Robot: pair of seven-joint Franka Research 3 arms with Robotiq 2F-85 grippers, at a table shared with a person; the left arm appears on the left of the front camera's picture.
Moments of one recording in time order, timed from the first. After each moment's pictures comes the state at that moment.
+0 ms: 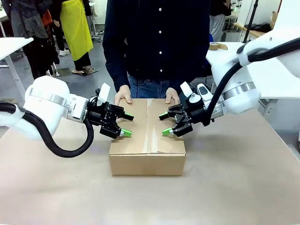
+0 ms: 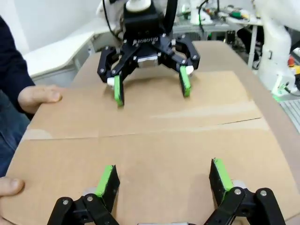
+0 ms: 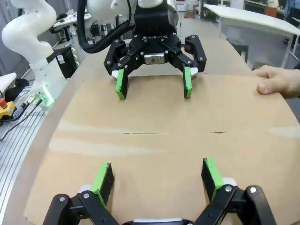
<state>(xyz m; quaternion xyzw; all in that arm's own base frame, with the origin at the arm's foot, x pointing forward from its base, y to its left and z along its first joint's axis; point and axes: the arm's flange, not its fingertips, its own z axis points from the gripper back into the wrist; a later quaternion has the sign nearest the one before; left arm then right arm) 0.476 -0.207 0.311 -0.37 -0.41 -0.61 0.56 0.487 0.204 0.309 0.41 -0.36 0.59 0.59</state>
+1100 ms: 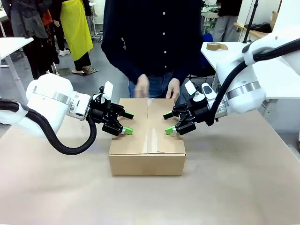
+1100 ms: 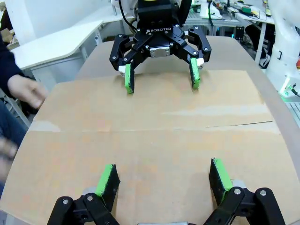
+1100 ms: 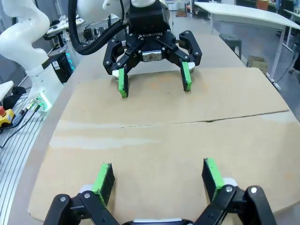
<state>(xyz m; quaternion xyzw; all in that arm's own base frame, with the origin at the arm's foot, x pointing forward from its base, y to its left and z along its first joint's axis) 0.483 -0.211 0.319 -0.36 -0.40 -0.60 0.59 0.487 0.191 0.310 0.41 -0.36 0.57 0.61</state>
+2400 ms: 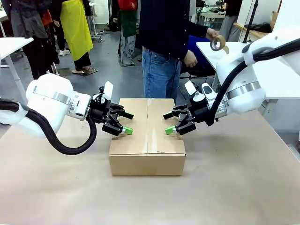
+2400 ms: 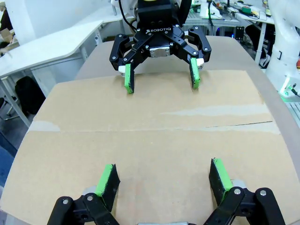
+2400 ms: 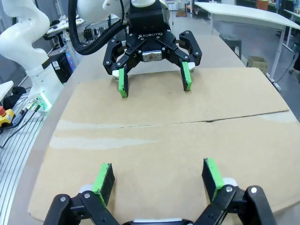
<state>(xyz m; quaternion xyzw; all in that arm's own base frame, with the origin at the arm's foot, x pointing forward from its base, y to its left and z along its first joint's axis) 0.483 -0.211 0.319 -0.36 -0.40 -0.60 0.59 0.487 0.191 0.310 0.41 -0.36 0.57 0.61</state>
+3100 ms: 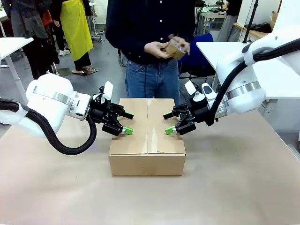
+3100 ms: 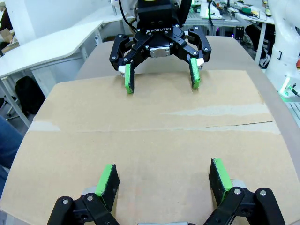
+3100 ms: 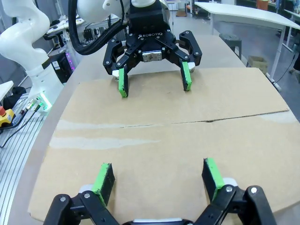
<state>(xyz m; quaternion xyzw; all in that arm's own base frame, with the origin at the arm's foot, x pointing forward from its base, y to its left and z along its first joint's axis) 0.483 -0.211 0.319 -0.36 -0.40 -0.60 0.59 0.487 0.191 0.310 0.41 -0.36 0.57 0.61</state>
